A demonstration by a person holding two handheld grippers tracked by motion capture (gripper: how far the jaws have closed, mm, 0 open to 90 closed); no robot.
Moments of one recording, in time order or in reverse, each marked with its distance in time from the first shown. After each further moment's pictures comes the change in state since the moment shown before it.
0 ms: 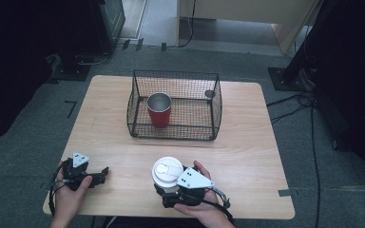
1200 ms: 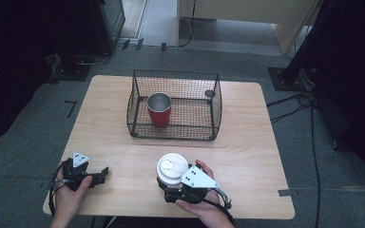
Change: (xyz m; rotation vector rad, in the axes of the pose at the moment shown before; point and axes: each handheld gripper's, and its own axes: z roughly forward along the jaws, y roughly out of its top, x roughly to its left) left arm 0.000 0.000 0.000 -0.001 0.000 -0.001; right arm -0.005 0.004 -0.005 -0.080 -0.057 0.009
